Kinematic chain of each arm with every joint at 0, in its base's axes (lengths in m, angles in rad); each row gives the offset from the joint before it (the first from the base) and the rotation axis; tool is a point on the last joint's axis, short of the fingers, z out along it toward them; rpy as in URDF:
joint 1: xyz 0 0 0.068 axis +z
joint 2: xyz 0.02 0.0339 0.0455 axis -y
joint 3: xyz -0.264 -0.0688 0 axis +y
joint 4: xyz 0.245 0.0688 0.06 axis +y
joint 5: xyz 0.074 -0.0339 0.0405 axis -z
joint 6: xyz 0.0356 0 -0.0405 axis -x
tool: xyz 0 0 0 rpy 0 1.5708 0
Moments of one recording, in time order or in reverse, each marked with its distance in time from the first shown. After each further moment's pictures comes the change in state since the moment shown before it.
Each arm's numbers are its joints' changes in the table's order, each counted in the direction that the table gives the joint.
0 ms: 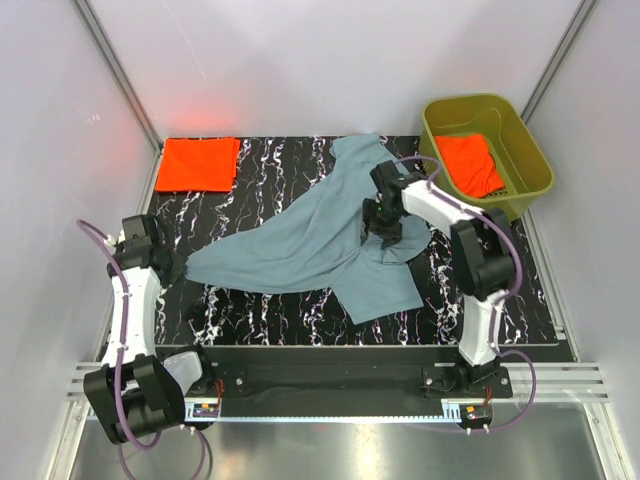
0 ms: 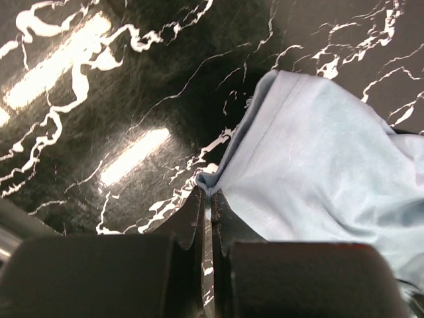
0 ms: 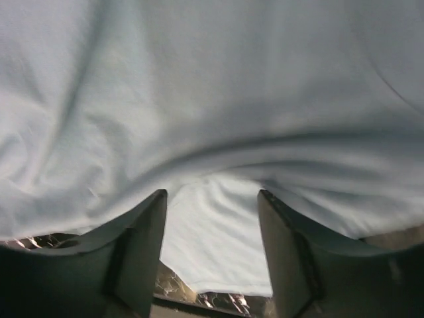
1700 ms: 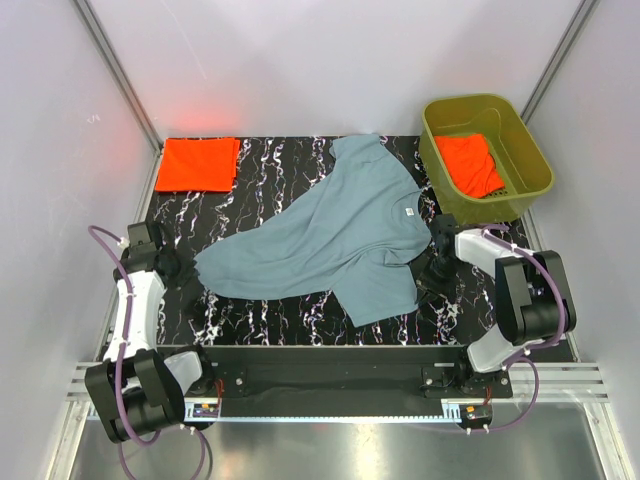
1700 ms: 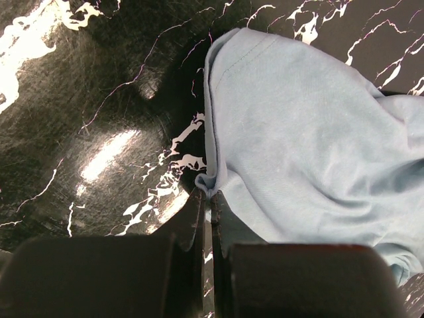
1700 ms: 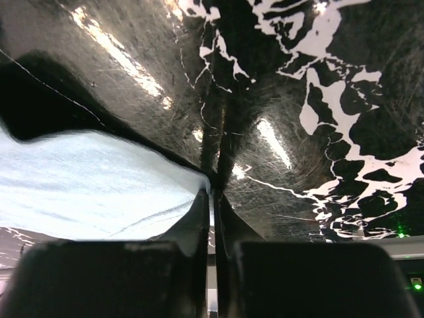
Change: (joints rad) left arm 0.004 -0.008 0.089 -0.112 0.160 -0.044; right arm -0.252 0.443 0.705 -0.003 0.005 -0.204
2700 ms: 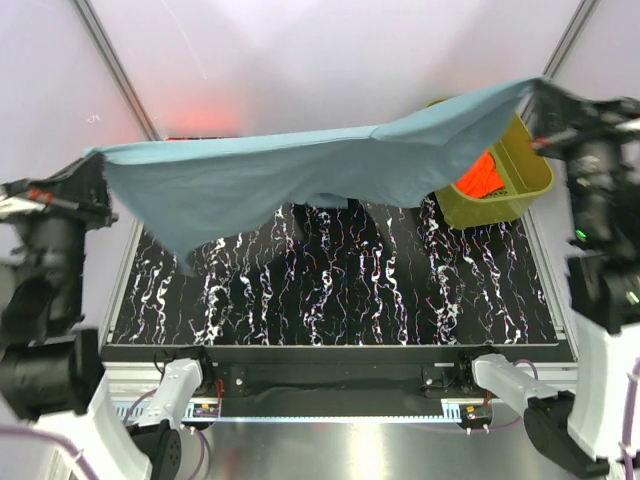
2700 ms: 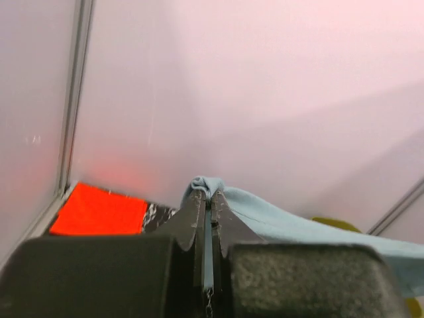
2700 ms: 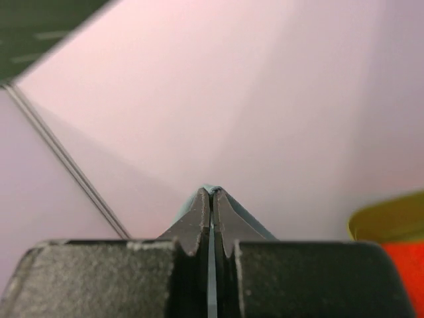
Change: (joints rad) left arm -0.146 0.243 -1.088 0.020 -0.017 -0.217; right arm 0.016 0.569 -0.999 -0.391 0.233 0.242
